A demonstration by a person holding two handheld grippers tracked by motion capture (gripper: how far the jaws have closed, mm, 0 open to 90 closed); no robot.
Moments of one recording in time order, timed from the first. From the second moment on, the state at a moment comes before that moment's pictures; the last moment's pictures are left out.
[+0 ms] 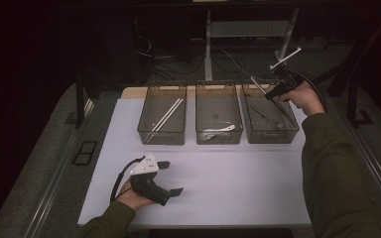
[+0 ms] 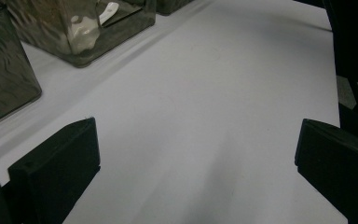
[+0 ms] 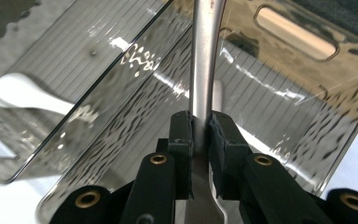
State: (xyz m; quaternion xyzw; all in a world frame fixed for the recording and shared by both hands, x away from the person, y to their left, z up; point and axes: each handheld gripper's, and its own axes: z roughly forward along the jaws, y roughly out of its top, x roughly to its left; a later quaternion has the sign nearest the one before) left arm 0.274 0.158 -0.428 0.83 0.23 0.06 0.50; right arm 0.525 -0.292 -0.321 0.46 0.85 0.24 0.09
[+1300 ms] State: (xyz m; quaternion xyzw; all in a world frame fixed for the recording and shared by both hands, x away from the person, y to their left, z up) left arm 0.273 0.159 -0.429 0.83 0.23 0.06 0.50; right arm 0.515 -0.295 -0.354 0.49 0.81 0.30 0.10
